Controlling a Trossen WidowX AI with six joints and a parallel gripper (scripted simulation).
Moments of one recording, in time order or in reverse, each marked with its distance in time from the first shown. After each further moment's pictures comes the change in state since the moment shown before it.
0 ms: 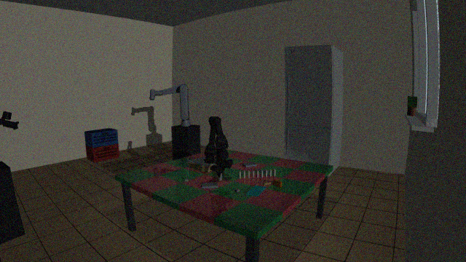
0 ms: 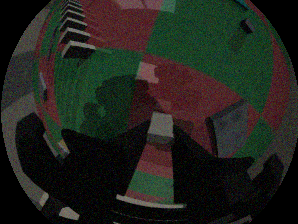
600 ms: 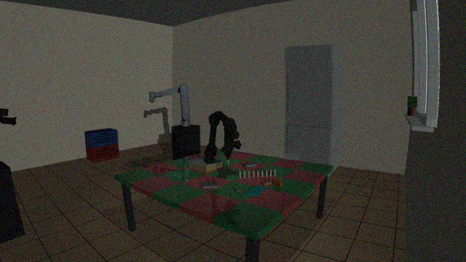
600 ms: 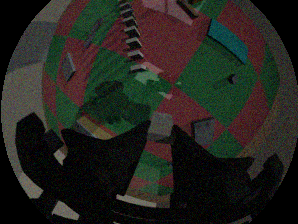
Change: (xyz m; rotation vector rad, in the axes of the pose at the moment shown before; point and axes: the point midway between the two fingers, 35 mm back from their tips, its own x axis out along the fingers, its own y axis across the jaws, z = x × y) arm -0.122 0.053 0.034 -0.254 -0.022 -0.020
